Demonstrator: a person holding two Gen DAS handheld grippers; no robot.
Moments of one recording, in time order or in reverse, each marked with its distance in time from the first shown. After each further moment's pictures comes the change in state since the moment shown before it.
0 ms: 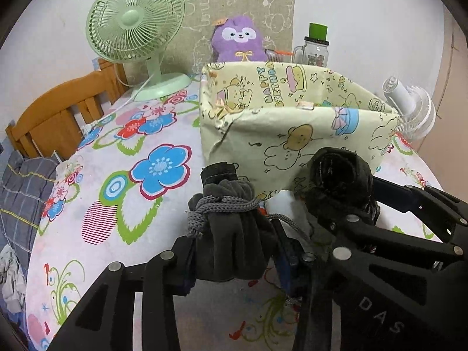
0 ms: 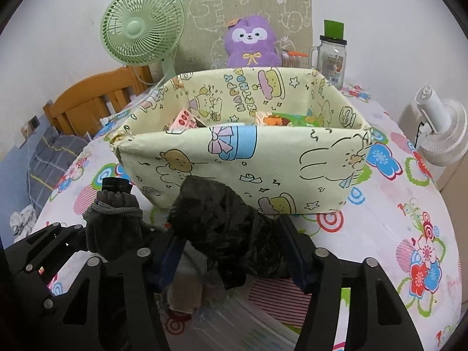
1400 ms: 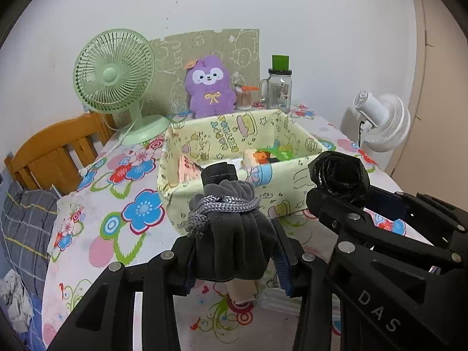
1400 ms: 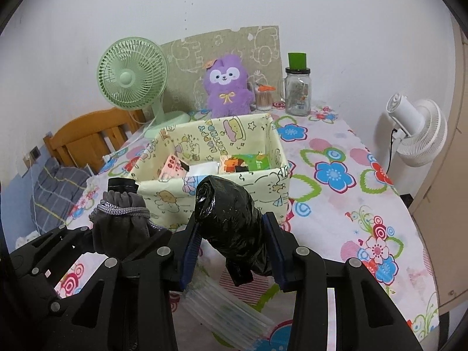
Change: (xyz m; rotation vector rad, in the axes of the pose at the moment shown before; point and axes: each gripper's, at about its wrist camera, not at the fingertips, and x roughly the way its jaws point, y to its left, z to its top) left arm -0.060 -0.050 0.023 0.080 -0.118 -0.032; right arm -0.078 -0.036 0.006 0.080 -0.124 -0.020
